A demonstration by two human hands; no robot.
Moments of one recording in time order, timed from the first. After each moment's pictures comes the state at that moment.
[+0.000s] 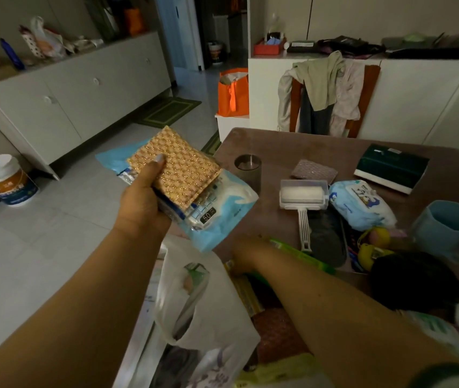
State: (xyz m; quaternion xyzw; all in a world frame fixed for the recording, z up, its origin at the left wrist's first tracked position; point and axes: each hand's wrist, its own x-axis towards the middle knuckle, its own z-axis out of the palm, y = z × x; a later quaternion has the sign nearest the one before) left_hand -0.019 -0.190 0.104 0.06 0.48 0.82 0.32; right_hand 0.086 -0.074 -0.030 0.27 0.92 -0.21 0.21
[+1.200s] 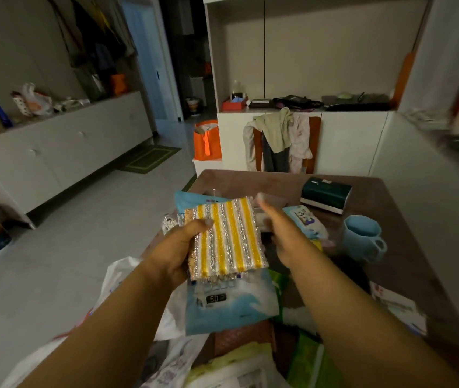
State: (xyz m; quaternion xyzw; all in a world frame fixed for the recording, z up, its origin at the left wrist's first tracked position) left_hand 0.111 -0.200 0.124 0.20 0.58 0.62 0.49; right_hand 0.242 -0.068 0.107 0.39 0.51 -0.71 -0.27
